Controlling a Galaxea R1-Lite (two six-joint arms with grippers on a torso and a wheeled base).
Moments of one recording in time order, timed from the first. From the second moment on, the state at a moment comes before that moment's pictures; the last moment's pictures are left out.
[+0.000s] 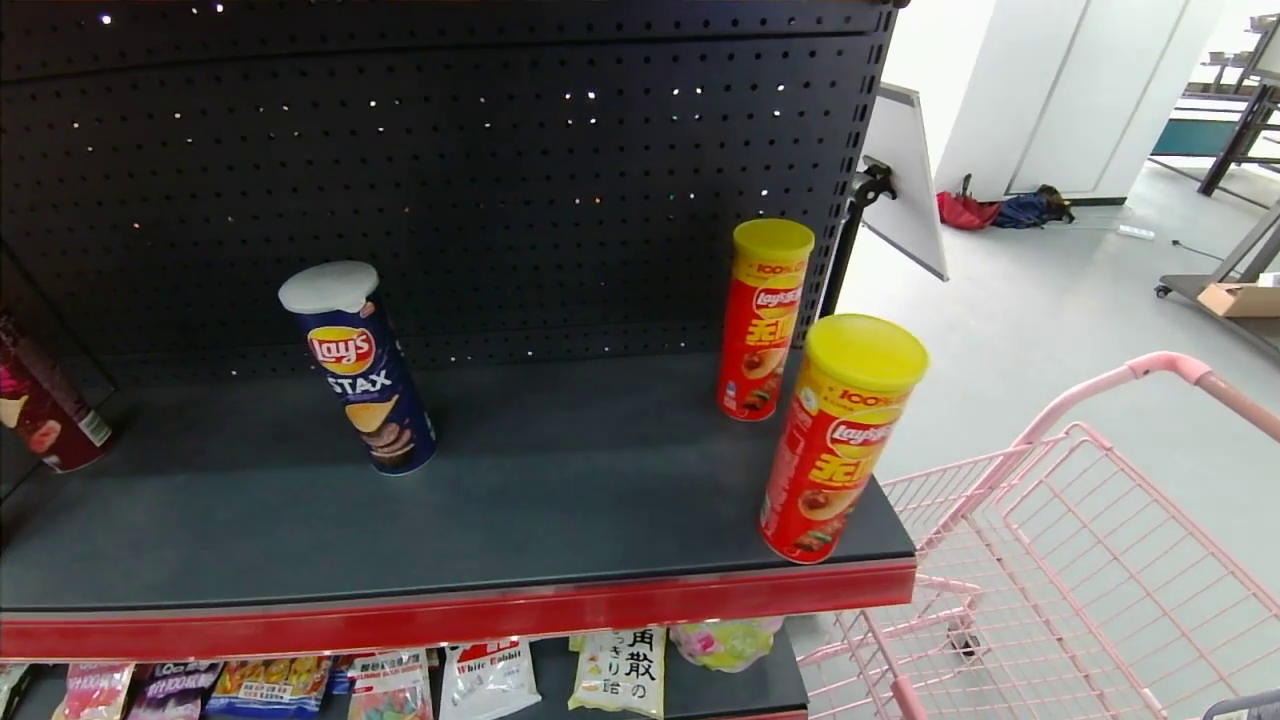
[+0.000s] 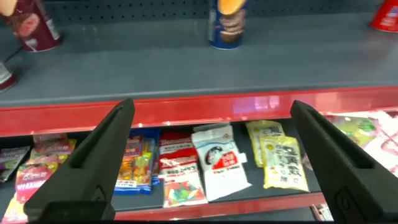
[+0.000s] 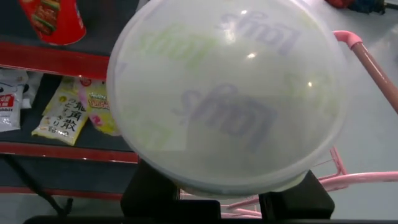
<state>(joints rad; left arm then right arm) 0.00 0.00 0.00 0.00 -0.01 0.00 0.33 0.24 -0.35 0.28 -0.30 -0.16</state>
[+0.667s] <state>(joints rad) 0.00 0.00 0.00 0.00 -0.01 0.00 0.33 0.24 -0.35 0.28 -0.30 -0.16</state>
